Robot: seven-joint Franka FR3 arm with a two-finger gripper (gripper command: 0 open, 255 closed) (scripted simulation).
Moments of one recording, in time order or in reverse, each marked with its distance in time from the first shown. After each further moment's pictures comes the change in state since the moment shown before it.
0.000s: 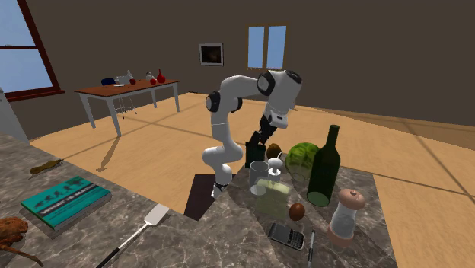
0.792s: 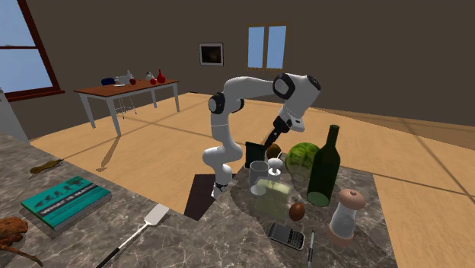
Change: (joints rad) arm 0.070 0.111 0.102 0.079 -0.005 -0.084 -0.046
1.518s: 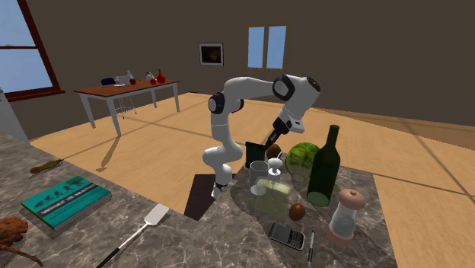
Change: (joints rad) arm 0.000 -0.008 -0.002 -0.023 0.003 0.016 -0.001
